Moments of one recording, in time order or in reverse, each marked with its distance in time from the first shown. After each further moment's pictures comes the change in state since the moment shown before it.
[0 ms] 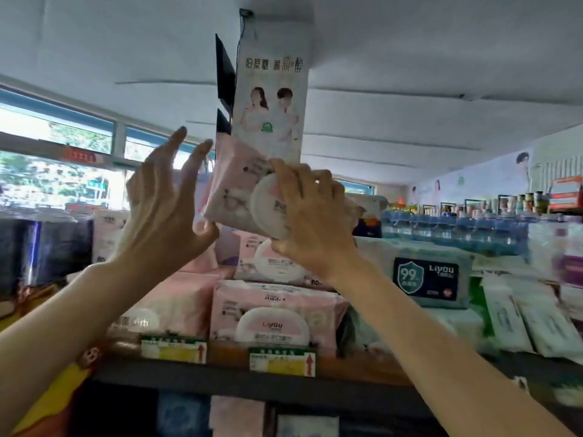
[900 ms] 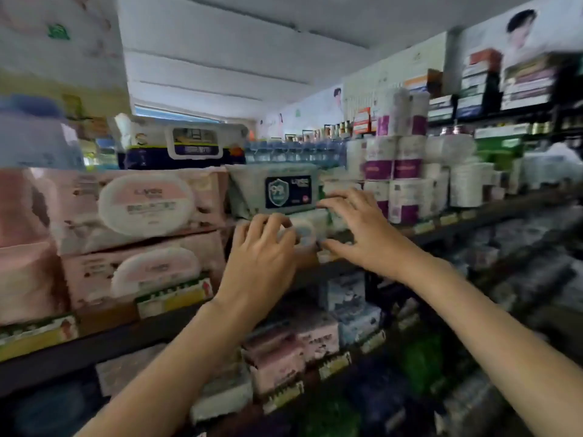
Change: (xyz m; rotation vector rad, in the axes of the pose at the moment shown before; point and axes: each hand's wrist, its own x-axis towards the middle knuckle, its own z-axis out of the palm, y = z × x) left_hand -0.076 0.196 0.037 -0.525 -0.298 0.370; right_hand -0.154 0.054 -0.135 -0.079 -0.643 0.551
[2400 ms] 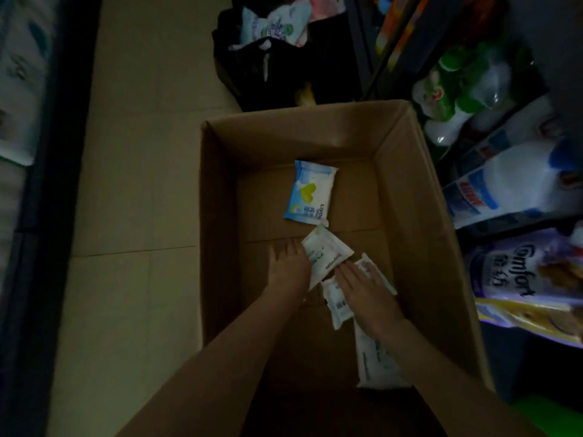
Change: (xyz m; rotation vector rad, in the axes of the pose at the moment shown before) left_hand -0.562 0.954 0.083 -0.528 -1.299 0.931; right_hand -1.113 0.132 0.127 -0.158 -0.951 1.355
